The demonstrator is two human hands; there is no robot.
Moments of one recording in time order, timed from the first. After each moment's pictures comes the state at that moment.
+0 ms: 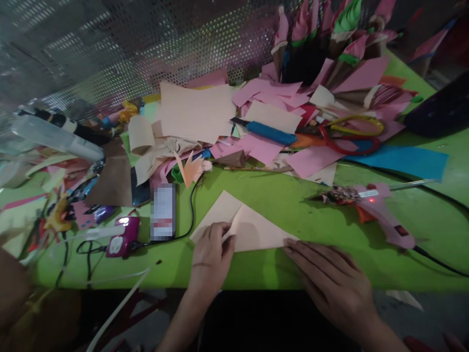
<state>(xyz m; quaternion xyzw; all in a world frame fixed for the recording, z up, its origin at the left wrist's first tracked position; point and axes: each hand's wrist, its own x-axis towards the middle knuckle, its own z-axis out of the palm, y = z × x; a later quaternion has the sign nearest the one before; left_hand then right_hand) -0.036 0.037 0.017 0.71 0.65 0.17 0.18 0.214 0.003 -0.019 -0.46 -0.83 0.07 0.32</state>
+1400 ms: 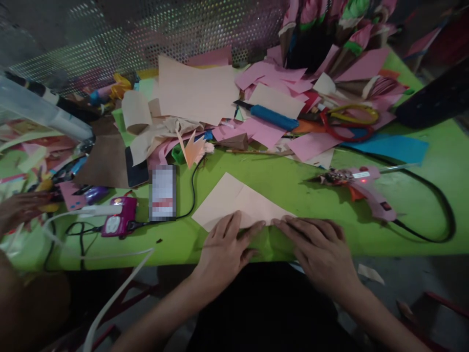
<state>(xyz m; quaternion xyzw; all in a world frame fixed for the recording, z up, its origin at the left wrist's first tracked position) -0.028 0.008 0.016 0.87 0.49 0.02 0.05 0.205 0.003 -0.014 -0.50 -0.83 0.06 0.23</state>
